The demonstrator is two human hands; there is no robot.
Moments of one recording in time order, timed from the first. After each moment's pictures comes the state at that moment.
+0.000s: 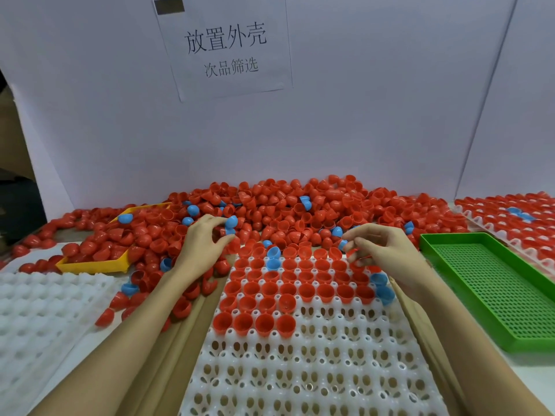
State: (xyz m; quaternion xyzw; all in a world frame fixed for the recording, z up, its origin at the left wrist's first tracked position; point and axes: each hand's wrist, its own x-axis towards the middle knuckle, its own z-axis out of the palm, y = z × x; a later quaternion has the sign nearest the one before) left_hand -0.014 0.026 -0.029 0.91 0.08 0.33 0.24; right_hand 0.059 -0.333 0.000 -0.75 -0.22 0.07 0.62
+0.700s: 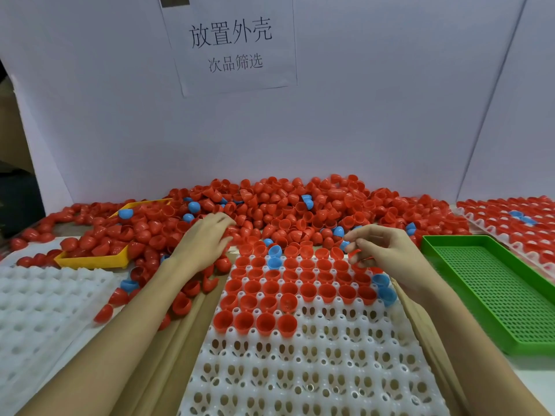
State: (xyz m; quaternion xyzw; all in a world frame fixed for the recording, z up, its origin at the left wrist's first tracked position) left_hand -0.016 0.032 -0.018 0.98 0.03 0.22 0.04; right_hand 0.056 -0.333 0.001 -0.76 -0.22 0.07 0.61
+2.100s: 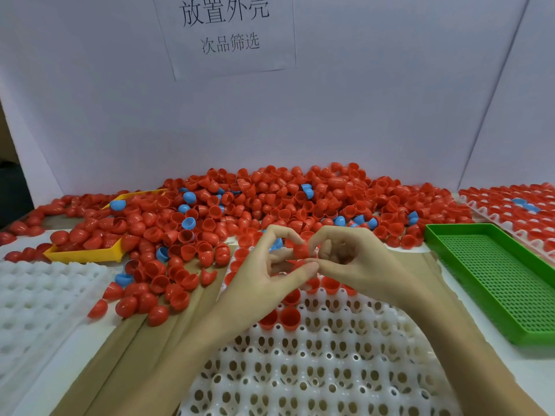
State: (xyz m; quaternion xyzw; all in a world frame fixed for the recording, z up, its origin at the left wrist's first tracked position) left_hand -0.092 -0.111 -0.005 0.76 -0.08 0.10 0.64; right_hand 0.020 -0.298 0.002 -0.75 -0.48 0.03 0.46
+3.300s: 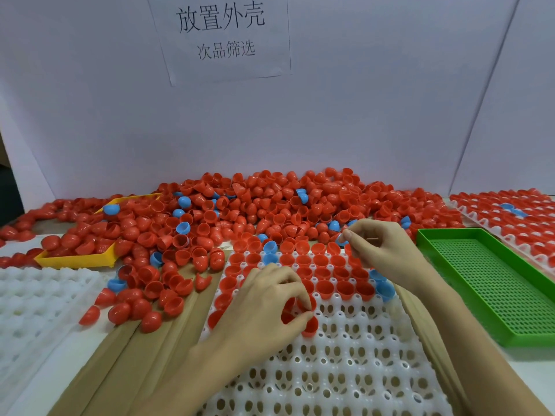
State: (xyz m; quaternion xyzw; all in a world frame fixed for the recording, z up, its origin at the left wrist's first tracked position) left_hand -0.103 -0.120 -0.025 0.96 -0.11 0.17 0.21; right_hand 0.059 -0.330 -0.002 -0.81 -0.32 -0.03 0.49
